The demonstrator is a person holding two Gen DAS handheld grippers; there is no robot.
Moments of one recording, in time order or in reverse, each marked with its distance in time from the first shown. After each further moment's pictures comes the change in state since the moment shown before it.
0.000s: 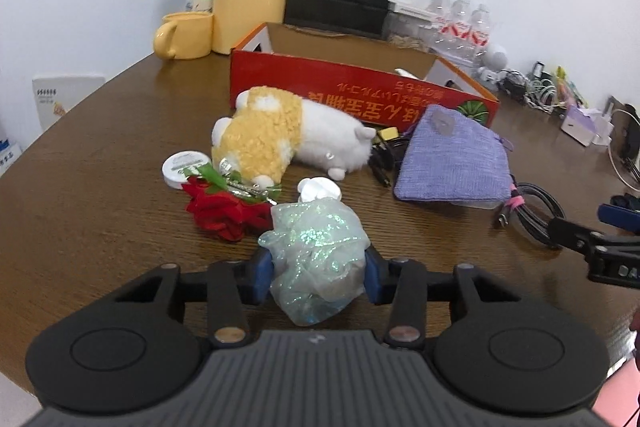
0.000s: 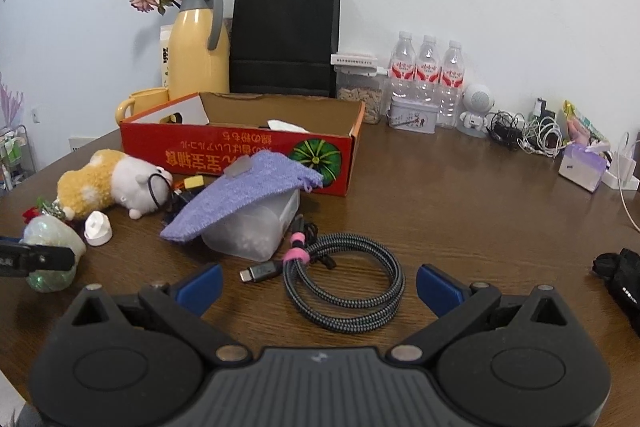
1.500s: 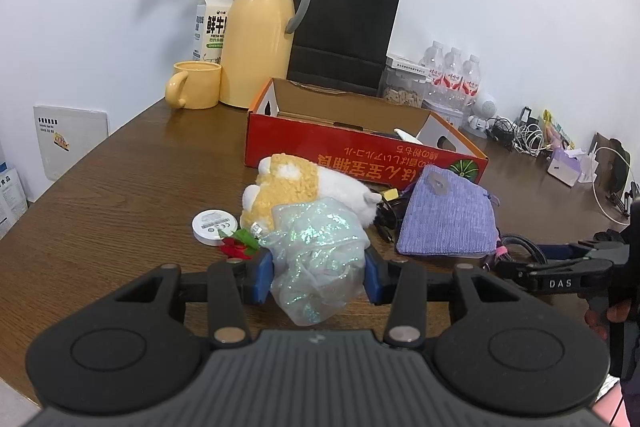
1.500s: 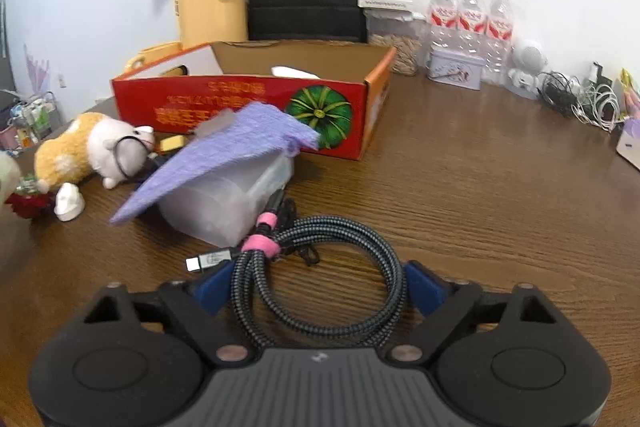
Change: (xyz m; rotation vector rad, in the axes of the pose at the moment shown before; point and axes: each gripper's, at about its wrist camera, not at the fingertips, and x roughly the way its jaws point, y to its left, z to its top) left arm -0.033 0.021 0.019 -0.024 -0.133 -0.027; right arm 0.066 -0.027 0.009 -0.035 0.141 0.137
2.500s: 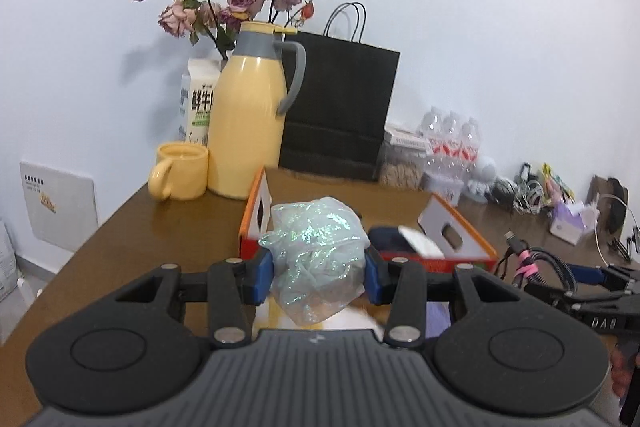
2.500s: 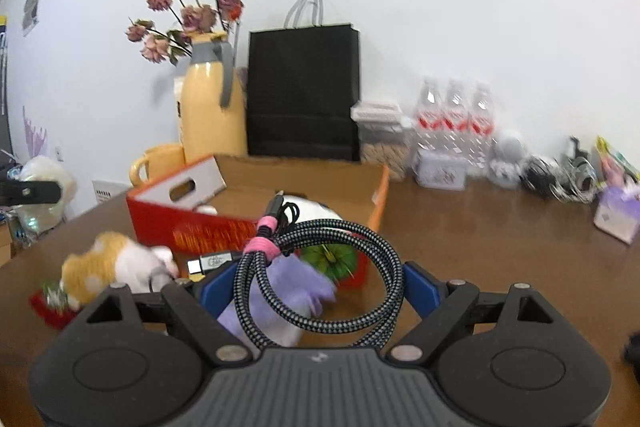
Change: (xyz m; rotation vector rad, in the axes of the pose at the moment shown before) left arm 0.036 0.005 0.089 0.021 -0.157 -0.026; right arm -0.036 0.027 0.069 0.011 -0.276 -0.015
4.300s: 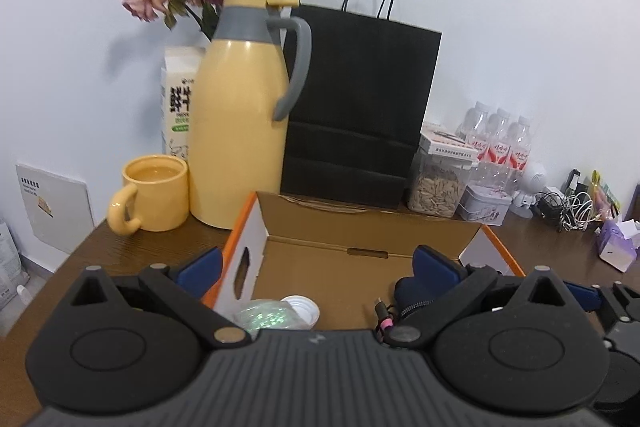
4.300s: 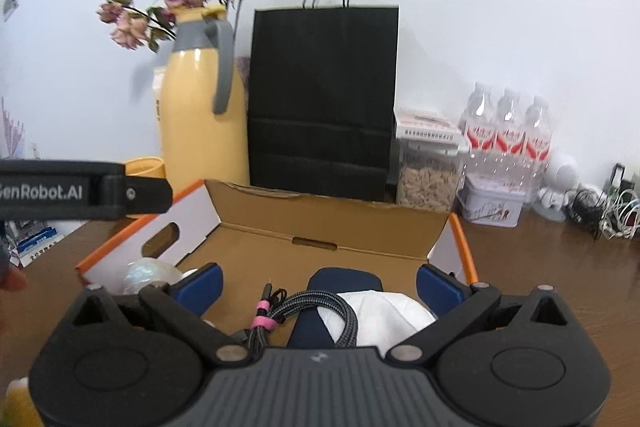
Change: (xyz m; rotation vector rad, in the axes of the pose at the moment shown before) left arm 0.127 -0.017 0.053 -0.006 0.061 0.088; right arm 0.131 0.053 0.063 -0.024 0.037 -0.055
